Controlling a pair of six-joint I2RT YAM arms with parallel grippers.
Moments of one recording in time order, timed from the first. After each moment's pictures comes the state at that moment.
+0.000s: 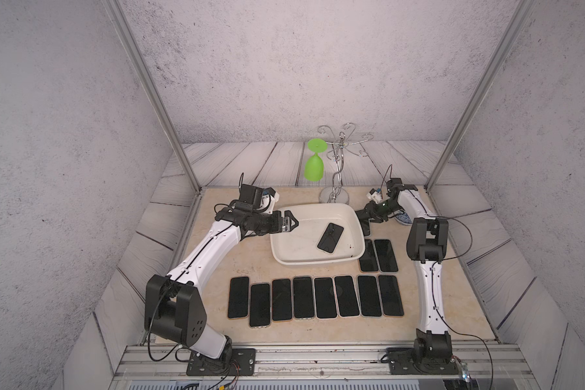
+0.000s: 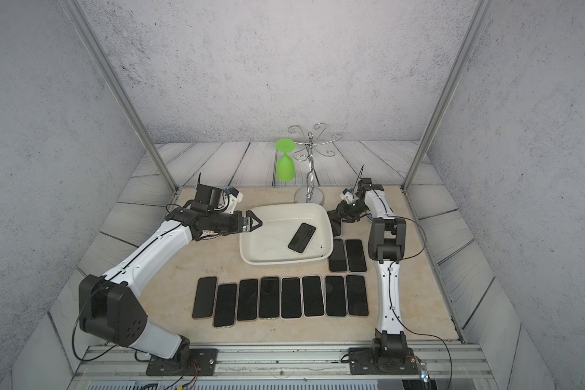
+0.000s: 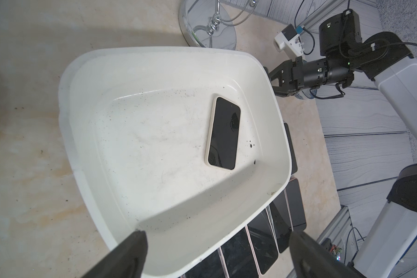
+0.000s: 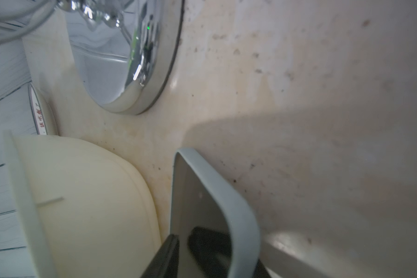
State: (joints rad) left arm -0.33 1.53 1.32 -0.65 0.48 -0.34; right arm 0.00 2.62 2.36 -1.13 -0.69 0.00
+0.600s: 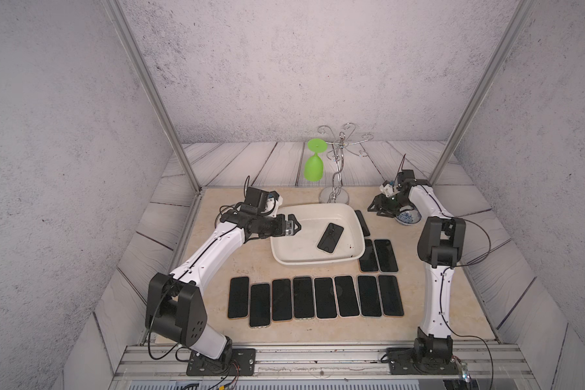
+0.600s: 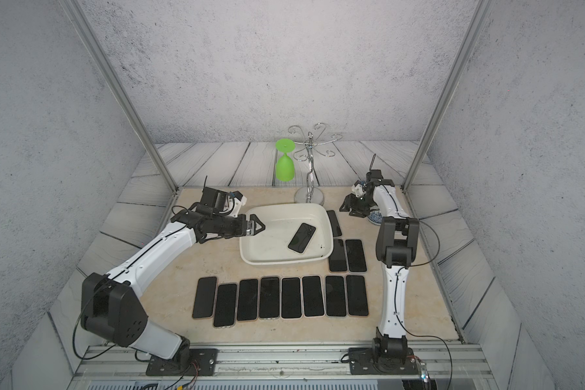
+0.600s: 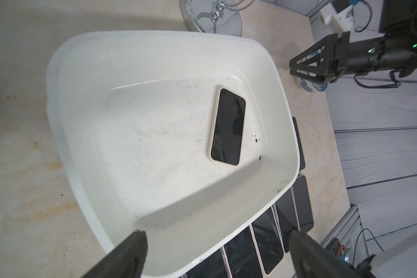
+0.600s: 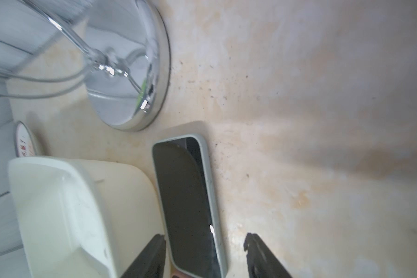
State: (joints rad) left arm -0.43 1.55 1.34 -0.66 0.39 -0.35; right arm -0.03 2.30 2.08 -0.98 -0.53 0.13
